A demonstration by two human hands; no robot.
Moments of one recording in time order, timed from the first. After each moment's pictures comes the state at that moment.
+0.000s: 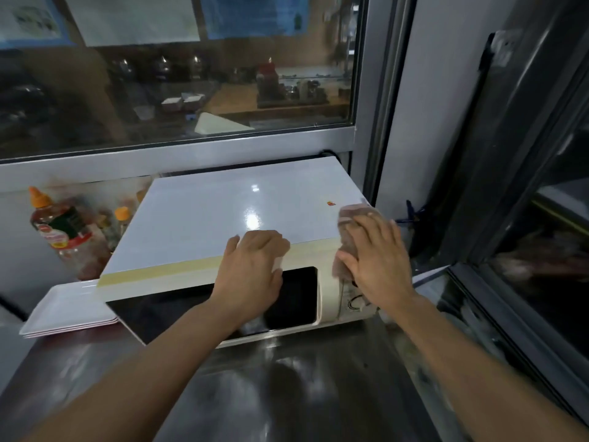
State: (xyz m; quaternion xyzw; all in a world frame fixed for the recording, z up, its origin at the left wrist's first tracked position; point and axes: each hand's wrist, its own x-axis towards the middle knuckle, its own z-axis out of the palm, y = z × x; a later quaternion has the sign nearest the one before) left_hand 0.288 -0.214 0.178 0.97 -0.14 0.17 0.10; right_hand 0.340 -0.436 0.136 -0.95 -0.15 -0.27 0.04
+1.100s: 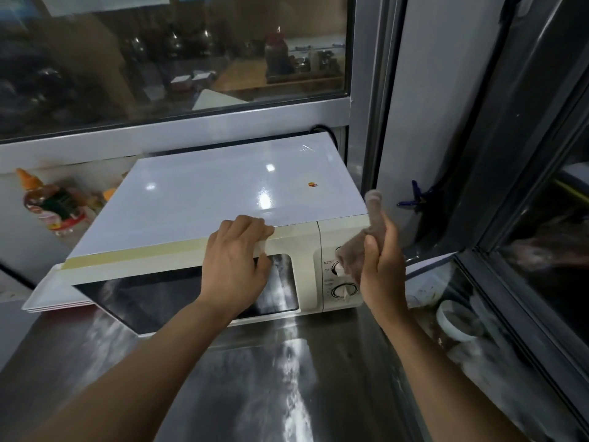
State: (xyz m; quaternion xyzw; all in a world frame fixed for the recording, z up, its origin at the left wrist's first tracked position) left_hand 0.295 -0.254 0.159 0.96 -0.06 0.22 0.16; right_hand 0.335 -0.458 0.097 -0.79 -0.03 -0.21 0.58
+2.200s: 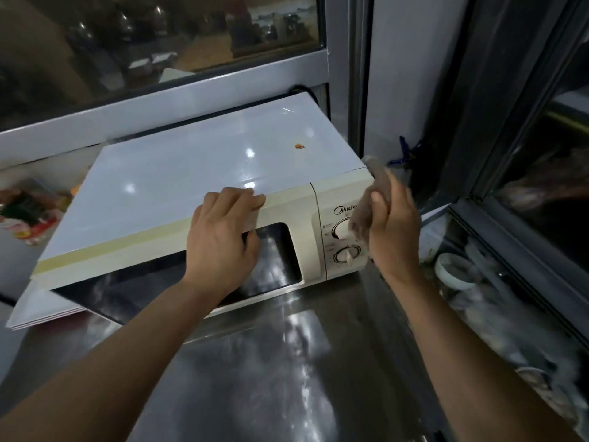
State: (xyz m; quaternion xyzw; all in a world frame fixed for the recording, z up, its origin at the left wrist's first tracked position) left_hand 0.300 -0.236 0.149 0.95 -0.14 0.24 0.11; right_hand 0.333 -0.460 0.090 -0.80 0.04 -0.29 0.53
